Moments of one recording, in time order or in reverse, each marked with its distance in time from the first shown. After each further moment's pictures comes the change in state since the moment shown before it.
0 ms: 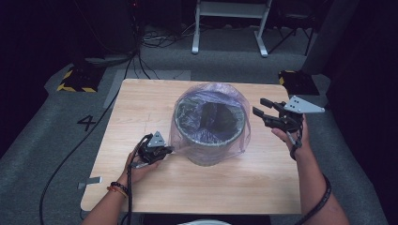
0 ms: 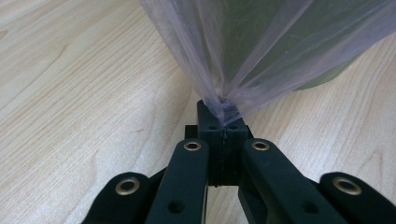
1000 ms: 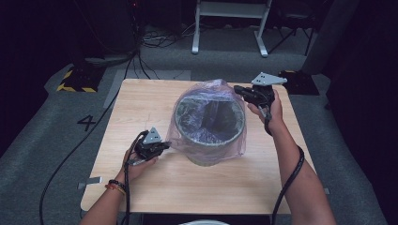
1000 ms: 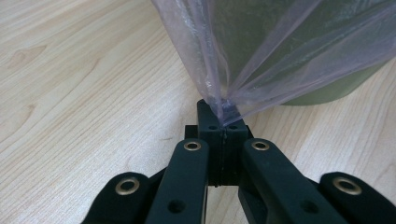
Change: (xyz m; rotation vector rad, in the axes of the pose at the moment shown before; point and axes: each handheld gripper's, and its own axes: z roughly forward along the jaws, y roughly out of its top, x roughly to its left) left arm 0.012 0.001 -0.011 -0.048 0.037 -0.009; right arm -0.015 0.025 0.093 0.164 -0.026 -0.006
